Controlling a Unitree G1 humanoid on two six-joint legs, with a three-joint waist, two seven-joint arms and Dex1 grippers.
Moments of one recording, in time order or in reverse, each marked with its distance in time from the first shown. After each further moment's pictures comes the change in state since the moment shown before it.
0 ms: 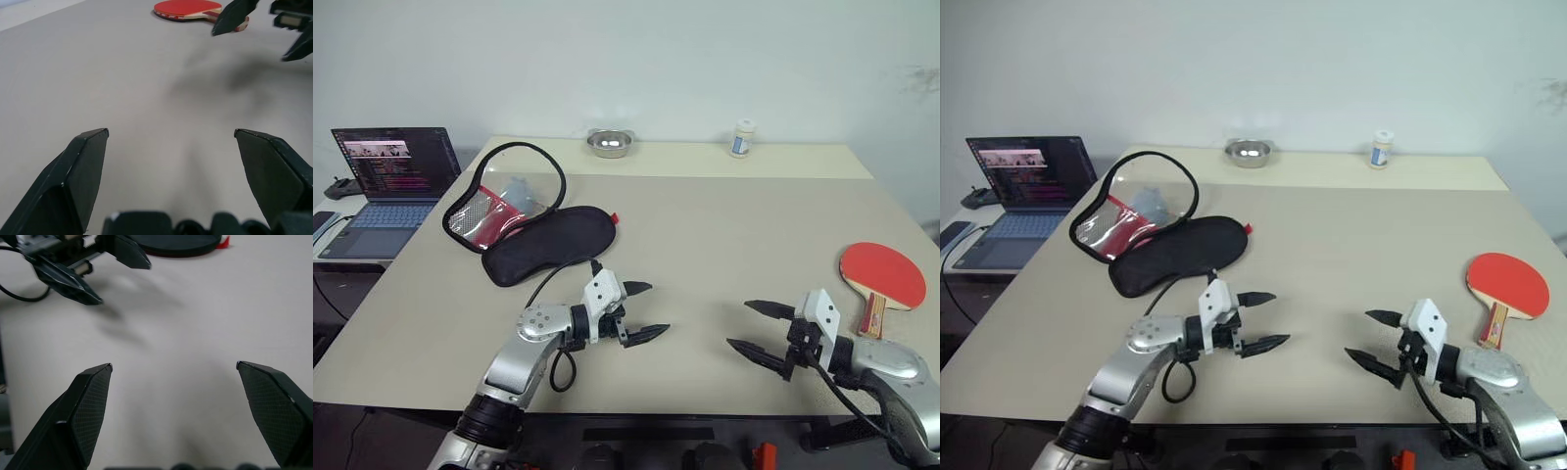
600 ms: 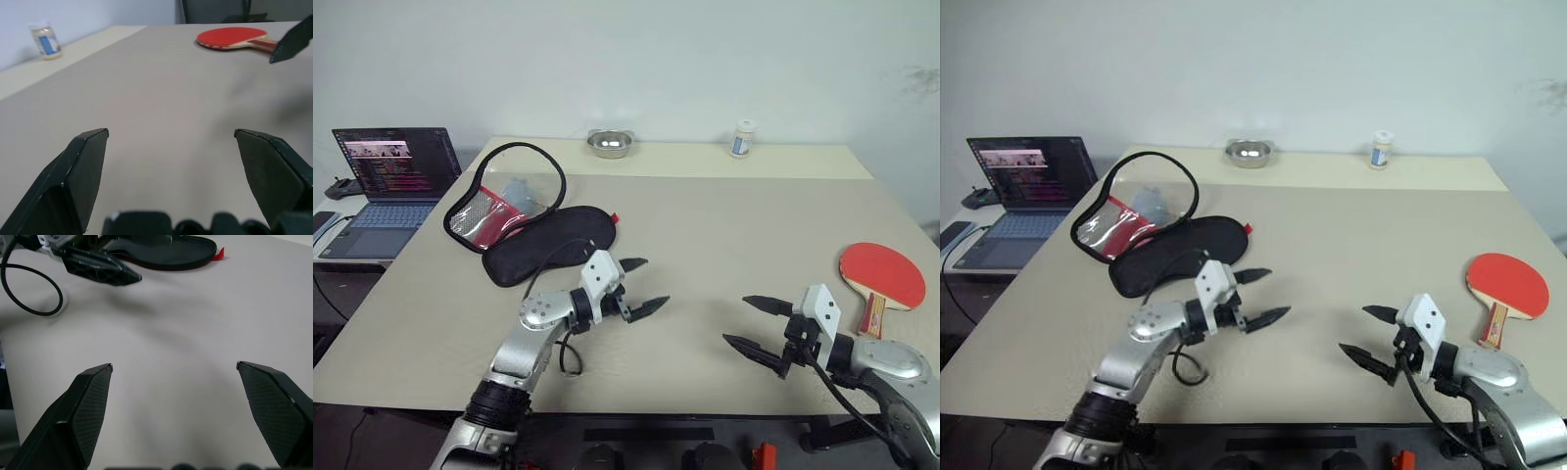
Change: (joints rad) left arm -0.075 -0.017 0.064 0.046 0.010 -0.082 0.103; right arm -0.050 0.010 0.024 -0.076 0.019 0.117 -0.082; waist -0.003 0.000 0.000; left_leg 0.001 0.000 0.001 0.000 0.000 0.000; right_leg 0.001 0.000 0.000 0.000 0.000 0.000
